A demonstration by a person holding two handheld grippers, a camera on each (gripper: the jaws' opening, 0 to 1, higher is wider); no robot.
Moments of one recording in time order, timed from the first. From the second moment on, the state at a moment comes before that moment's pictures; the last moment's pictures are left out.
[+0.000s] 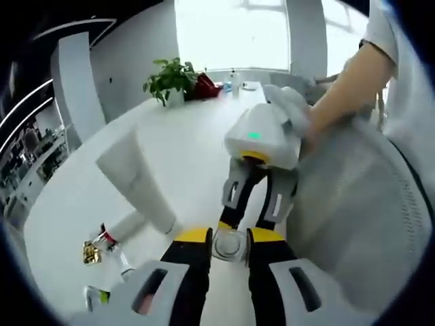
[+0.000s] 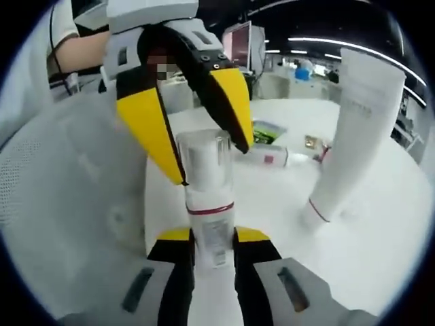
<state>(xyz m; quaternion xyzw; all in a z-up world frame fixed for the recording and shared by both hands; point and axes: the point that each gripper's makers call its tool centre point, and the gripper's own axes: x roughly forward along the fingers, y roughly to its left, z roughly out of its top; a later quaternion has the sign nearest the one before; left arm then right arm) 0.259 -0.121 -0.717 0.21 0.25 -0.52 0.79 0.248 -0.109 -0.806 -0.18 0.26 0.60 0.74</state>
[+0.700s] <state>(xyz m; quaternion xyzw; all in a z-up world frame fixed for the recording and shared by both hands) 0.266 -0.164 -0.714 0.20 0.22 -0.55 0.78 0.239 -0.136 -0.811 -0.21 0.28 0.61 0.72</state>
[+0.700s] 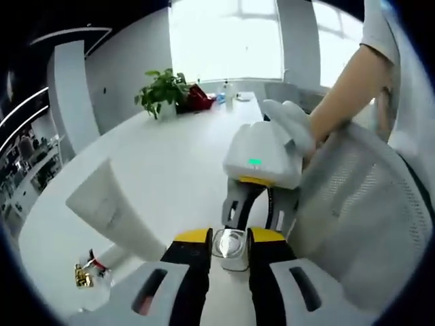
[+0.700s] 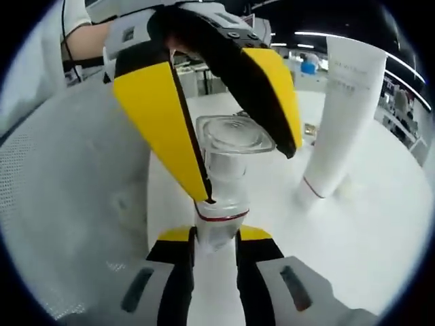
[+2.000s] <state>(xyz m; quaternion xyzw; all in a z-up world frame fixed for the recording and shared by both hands) 0.261 -0.102 -0.739 0.25 0.25 -0.51 0.79 0.251 -0.133 -0.819 -0.26 0.26 0.59 0.71</state>
